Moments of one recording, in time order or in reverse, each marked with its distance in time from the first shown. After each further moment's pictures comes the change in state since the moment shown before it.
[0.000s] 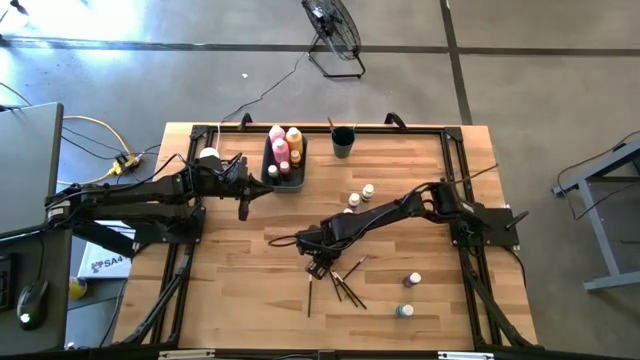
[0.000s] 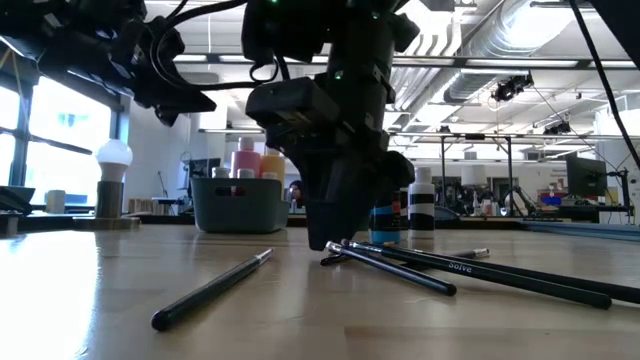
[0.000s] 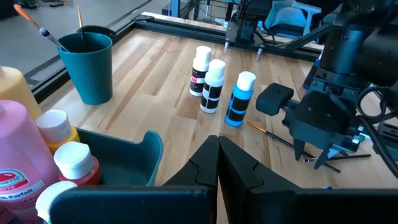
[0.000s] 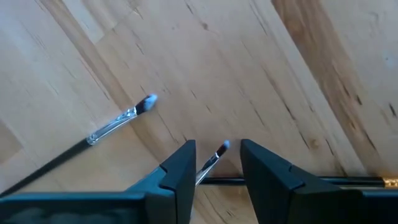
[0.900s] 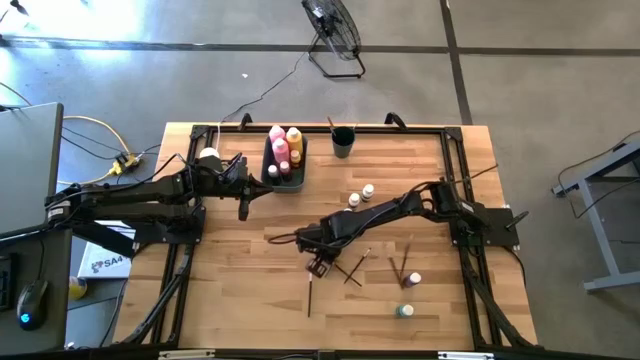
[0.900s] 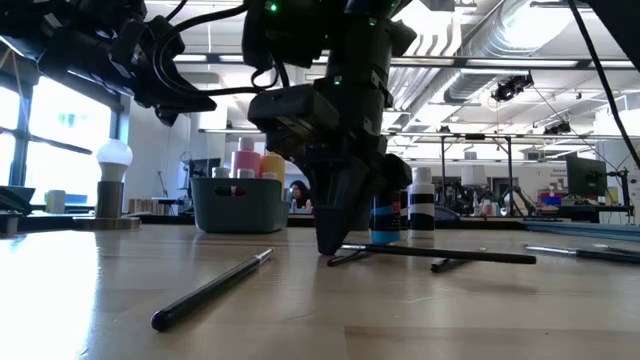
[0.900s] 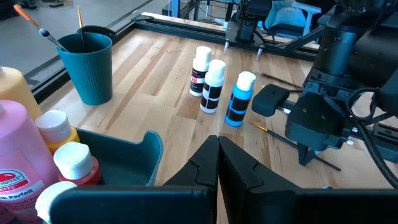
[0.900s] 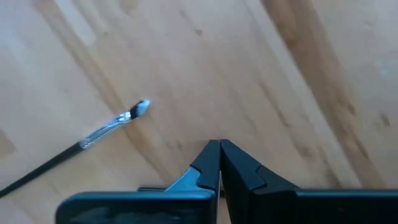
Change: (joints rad) left arm 0.000 0.000 0.000 0.001 -0.002 0.000; right arm -0.005 0.004 -0.002 0.011 -0.020 -0.020
